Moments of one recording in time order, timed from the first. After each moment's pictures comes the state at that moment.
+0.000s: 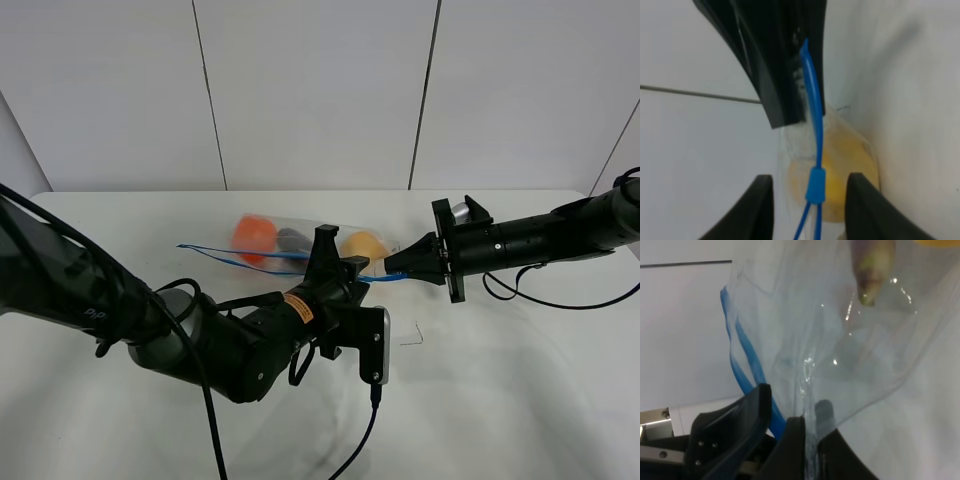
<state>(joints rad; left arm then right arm) -0.92 2.06 -0.86 -0.32 -0.98 1.49 -0.04 2.13 -1.10 1.44 1.20 -0.95</state>
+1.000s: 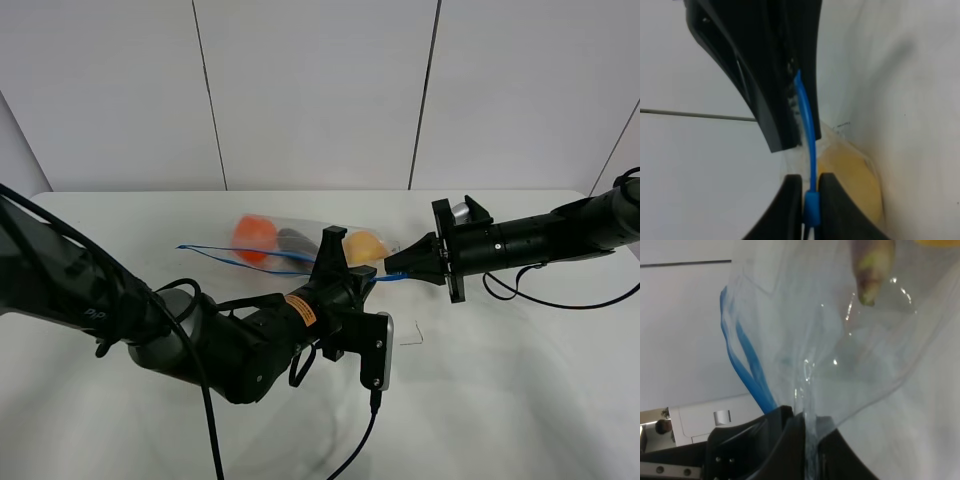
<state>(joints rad) -0.92 2.06 -0.86 -0.27 -0.98 1.49 -0.04 2.13 -1.10 1.44 1.20 -0.95</state>
